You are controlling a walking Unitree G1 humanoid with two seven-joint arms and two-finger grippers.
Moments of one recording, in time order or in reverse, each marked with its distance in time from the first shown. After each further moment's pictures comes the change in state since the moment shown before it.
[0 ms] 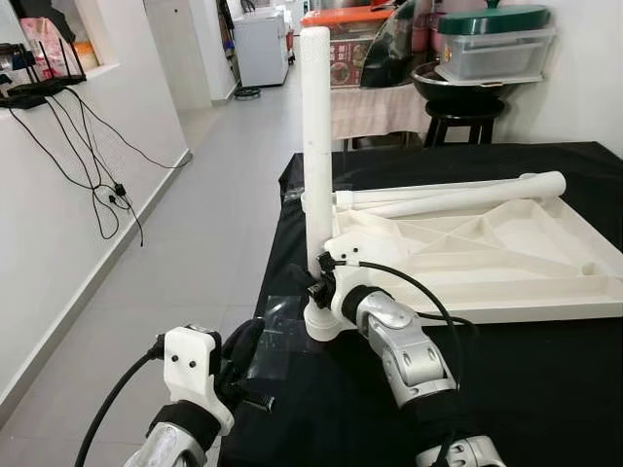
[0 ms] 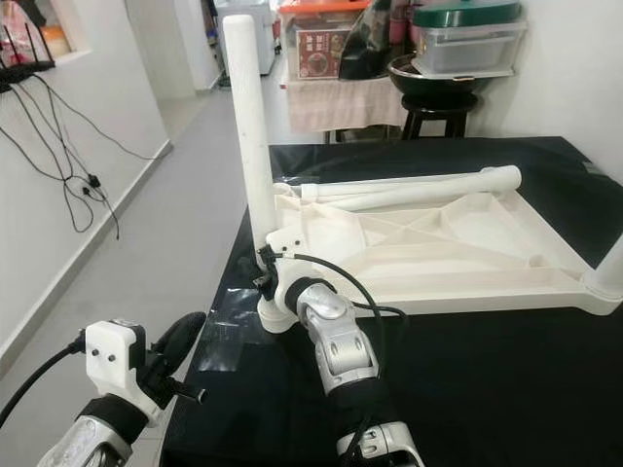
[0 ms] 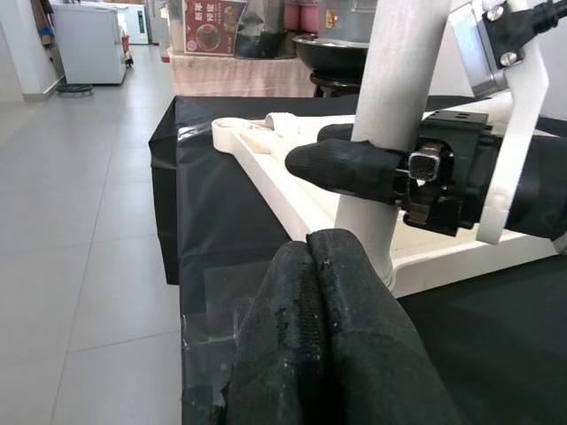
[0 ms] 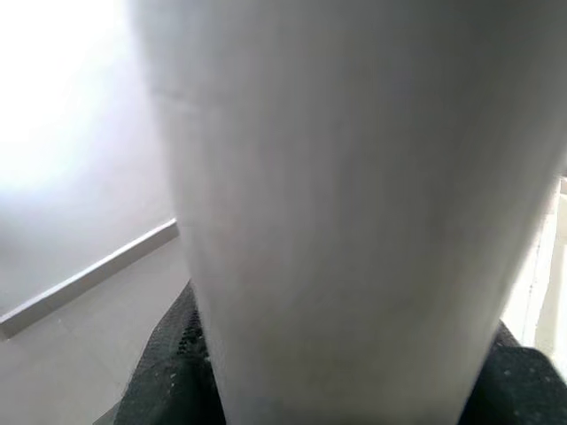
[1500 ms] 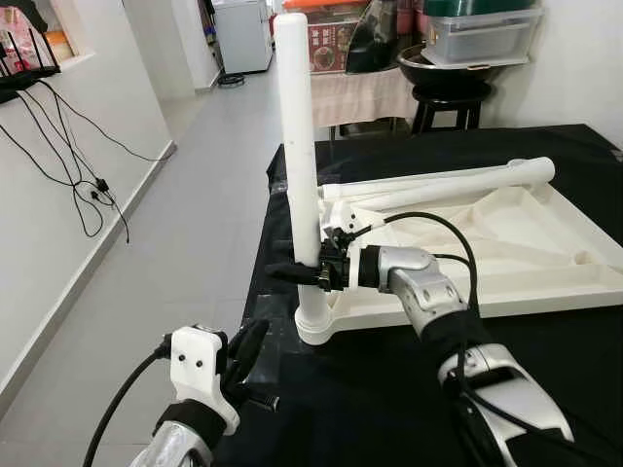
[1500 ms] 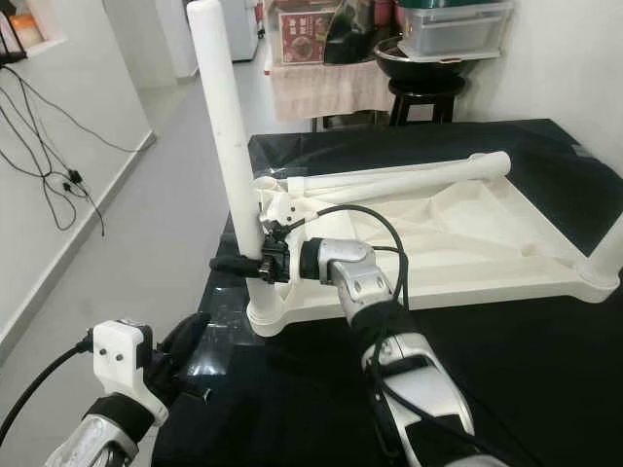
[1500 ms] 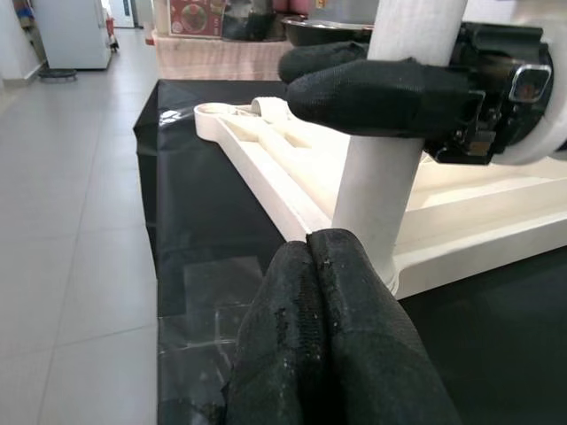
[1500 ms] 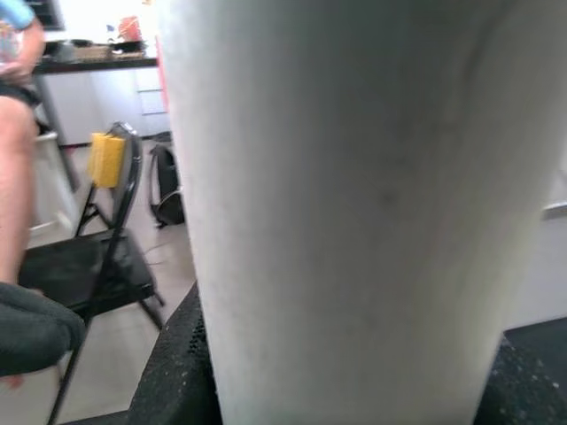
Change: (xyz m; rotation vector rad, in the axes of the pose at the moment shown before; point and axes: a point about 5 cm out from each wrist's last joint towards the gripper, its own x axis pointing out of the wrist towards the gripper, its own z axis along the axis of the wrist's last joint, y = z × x) left arm 0.003 -0.004 -0.004 -0.004 0.006 -0.009; right arm 0.004 -0.025 0.032 -0.074 -0.097 0.603
